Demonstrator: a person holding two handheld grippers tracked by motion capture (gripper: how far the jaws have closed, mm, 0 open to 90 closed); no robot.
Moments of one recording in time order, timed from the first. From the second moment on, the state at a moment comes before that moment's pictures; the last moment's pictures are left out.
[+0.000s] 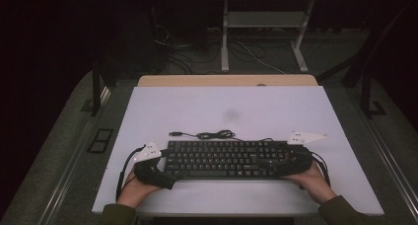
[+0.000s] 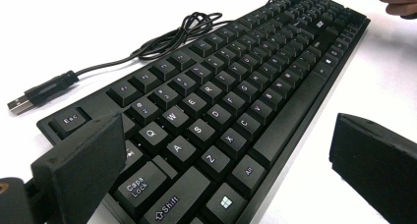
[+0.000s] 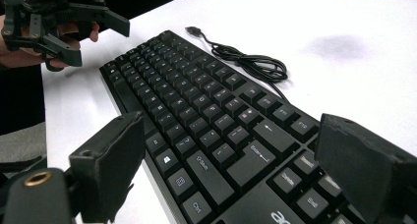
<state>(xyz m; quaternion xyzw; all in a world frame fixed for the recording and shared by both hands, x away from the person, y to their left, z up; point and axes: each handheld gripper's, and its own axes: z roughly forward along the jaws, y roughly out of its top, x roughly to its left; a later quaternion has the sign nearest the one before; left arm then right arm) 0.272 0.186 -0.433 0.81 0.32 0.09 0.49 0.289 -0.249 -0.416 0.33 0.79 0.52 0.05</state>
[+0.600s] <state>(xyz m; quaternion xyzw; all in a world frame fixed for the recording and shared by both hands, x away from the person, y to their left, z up) 0.271 0.186 -0.432 0.81 0.32 0.09 0.49 0.295 -0.232 -0.416 0.32 0.80 0.51 0.04</state>
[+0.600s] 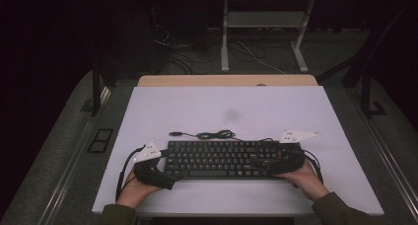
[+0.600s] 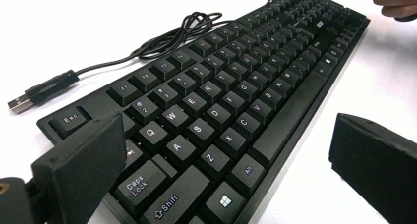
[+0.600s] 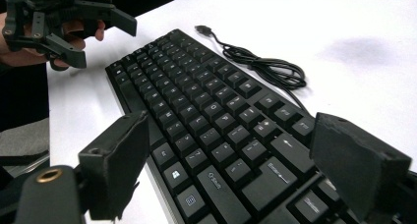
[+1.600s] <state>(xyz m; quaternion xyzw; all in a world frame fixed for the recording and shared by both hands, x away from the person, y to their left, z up) 0.271 0.186 -0.432 0.81 0.31 0.09 0.49 0.301 -0.210 -0.426 0.29 0.84 0.47 0.02</state>
